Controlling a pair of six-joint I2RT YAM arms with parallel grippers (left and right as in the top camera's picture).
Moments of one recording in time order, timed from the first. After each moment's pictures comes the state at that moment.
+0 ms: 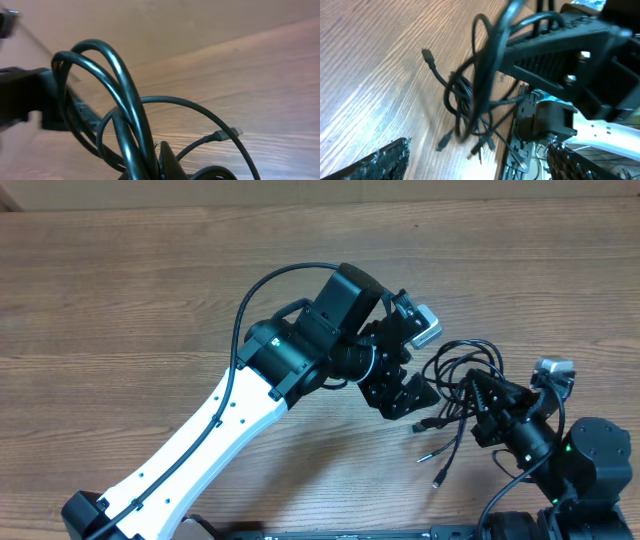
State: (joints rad) left arm -0.74 1.55 1.58 -0.86 0.64 0.02; right arm 0.03 0.46 0.71 -0.56 -0.41 0.39
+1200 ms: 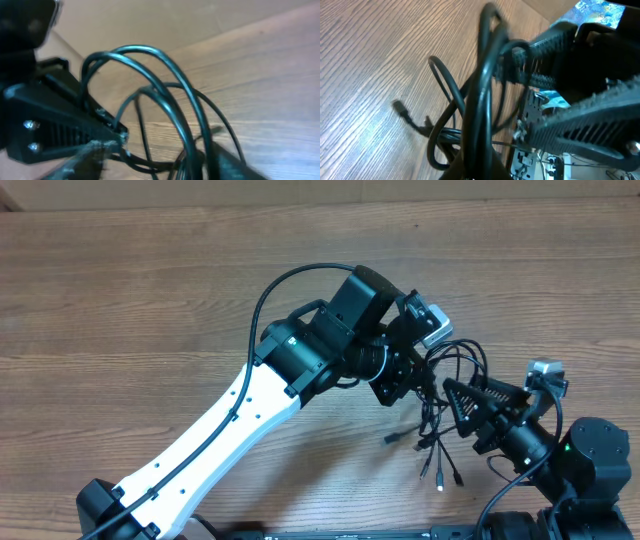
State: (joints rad) left arm -0.77 1.59 1.58 -0.81 0.62 -0.01; right arm 0.03 0.46 0.71 -0.59 -0.49 0.44
